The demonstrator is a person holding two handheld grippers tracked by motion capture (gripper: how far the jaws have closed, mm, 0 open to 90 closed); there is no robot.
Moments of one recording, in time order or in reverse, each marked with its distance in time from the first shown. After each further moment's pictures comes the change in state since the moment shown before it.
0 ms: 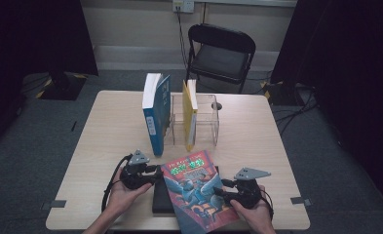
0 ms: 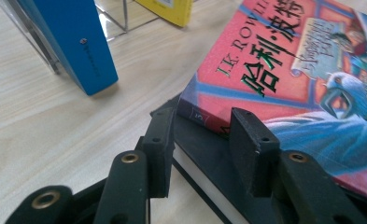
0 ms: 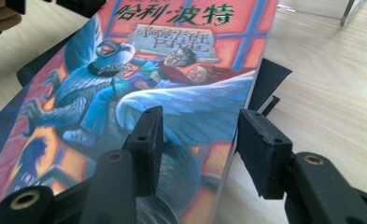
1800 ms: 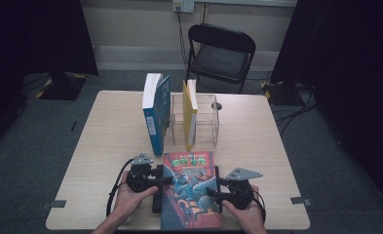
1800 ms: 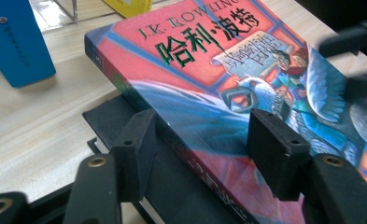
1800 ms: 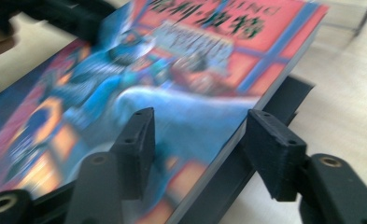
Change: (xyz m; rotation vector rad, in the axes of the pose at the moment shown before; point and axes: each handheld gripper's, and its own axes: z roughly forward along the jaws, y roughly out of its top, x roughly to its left) left arm -0.014 -0.005 0.005 -0.034 -0.144 -0.105; right arm 0.014 0.010 0.017 -0.013 -0.039 0.005
